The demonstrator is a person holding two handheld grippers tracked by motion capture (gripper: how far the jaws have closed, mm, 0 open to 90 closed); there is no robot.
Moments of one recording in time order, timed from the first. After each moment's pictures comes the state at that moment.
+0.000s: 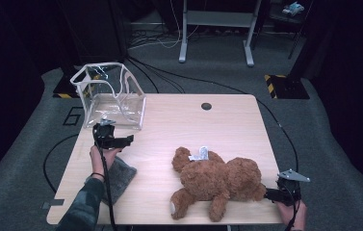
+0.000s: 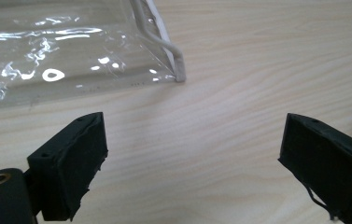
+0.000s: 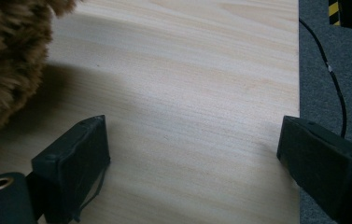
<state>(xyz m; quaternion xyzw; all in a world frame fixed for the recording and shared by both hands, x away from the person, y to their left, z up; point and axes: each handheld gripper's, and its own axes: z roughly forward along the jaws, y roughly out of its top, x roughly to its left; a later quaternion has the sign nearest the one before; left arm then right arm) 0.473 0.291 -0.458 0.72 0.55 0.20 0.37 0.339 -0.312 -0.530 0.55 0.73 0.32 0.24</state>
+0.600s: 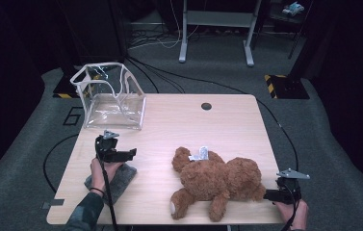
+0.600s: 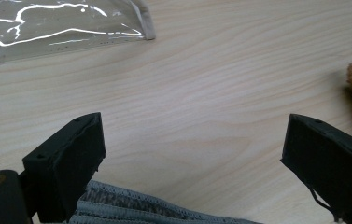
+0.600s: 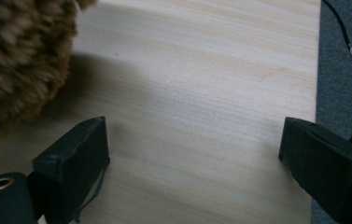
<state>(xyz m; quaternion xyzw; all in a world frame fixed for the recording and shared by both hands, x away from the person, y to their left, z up) 0.435 0.278 -0.467 0.74 0.54 0.19 0.37 0.339 -0.310 -0.520 0.56 0.74 0.31 0.20</state>
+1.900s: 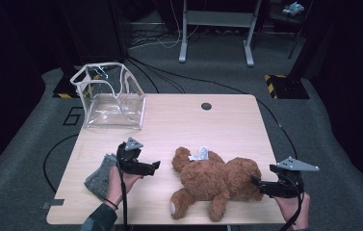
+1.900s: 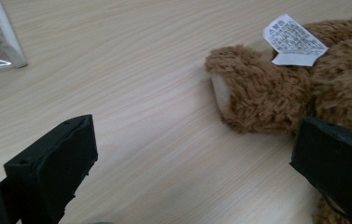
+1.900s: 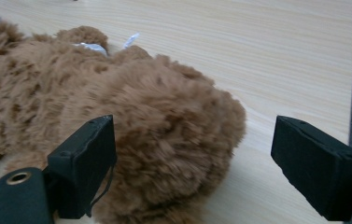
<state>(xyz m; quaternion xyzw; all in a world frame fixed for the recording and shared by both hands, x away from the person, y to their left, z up) 0.393 0.201 -0.445 0.80 0.44 0.15 0.39 0.317 -0.263 -0.417 0.48 0.76 0.40 0.20</state>
